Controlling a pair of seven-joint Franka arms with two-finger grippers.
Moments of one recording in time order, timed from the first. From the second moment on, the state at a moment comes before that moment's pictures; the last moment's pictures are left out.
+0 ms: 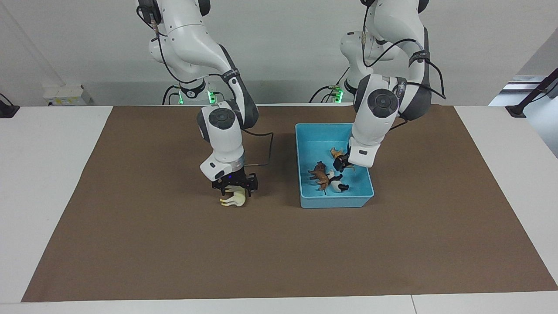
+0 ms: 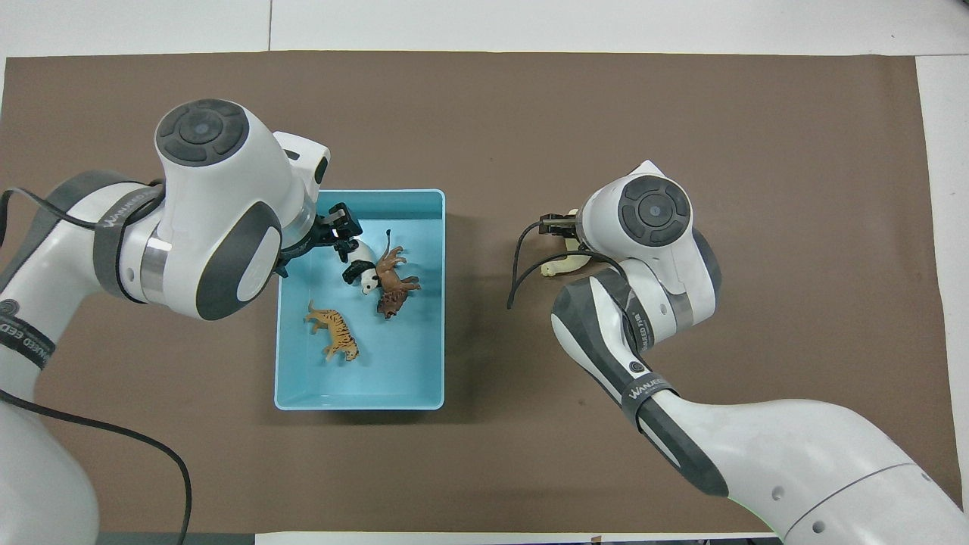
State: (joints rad) left arm -0.25 0.21 -0.12 -1.79 0.03 1.87 -0.75; right arm 0.44 0.40 -0.07 -1.90 -0.03 2.46 0.51
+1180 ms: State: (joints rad) left arm 0.00 0.05 -0.04 -1.72 0.06 1.64 -0.05; right arm 0.45 0.42 -0.06 -1.74 -0.03 2.29 0.56
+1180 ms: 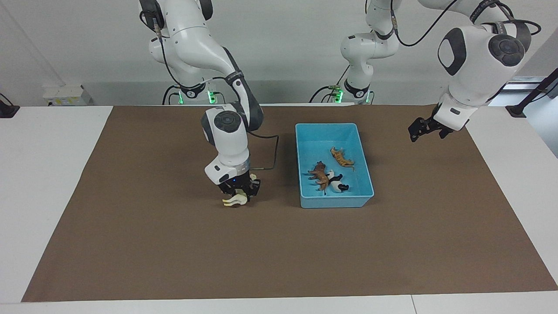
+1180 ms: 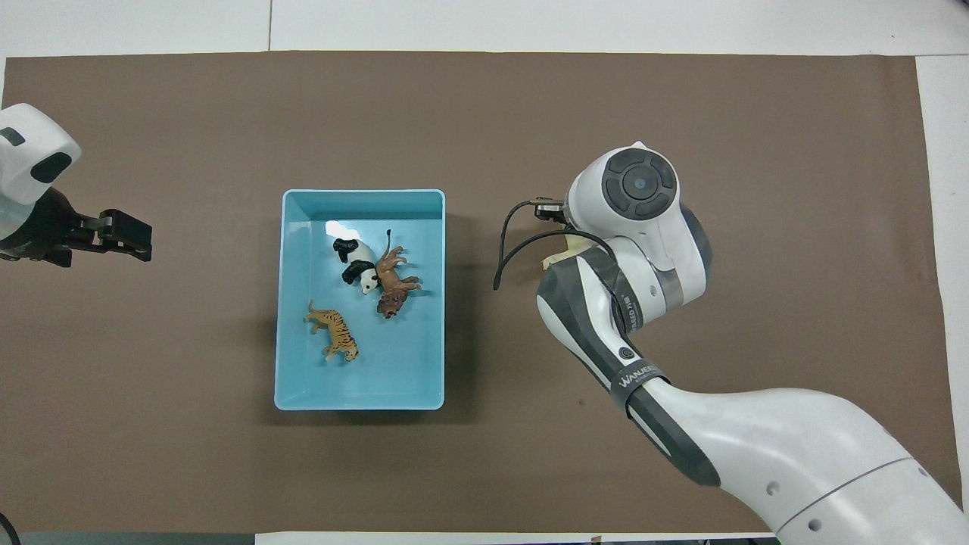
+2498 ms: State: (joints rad) left arm -0.02 -0.01 -0.01 -1.72 0.06 1.64 -0.01; right arm 0.83 0.56 -0.04 -1.20 0.09 2.12 1.01
